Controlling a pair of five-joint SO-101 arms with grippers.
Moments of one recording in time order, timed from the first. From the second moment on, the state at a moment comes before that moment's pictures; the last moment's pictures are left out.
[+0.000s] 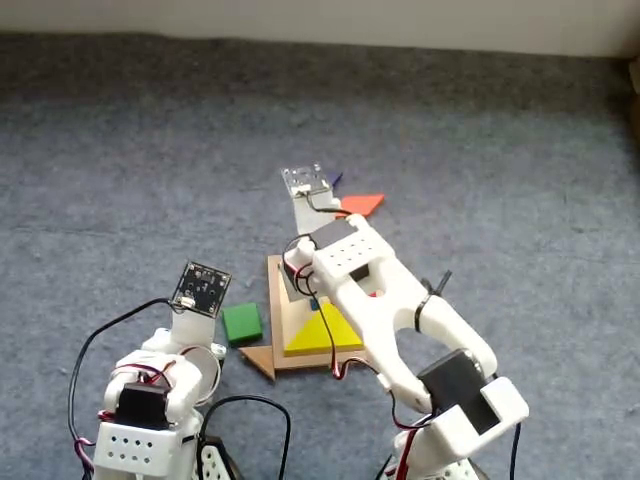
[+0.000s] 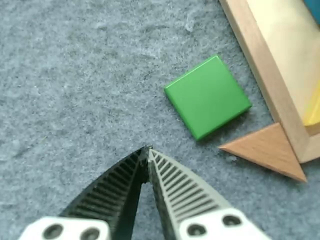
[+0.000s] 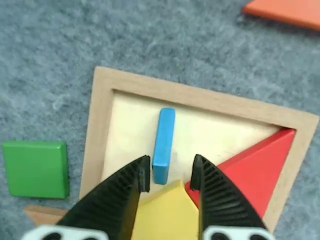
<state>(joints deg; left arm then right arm) 1.7 -101.5 96.0 76.4 -3.5 -37.5 1.9 25.7 56.7 -10.8</state>
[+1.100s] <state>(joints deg) 1.7 -101.5 96.0 76.4 -3.5 -29.7 1.9 25.7 51.3 -0.7</state>
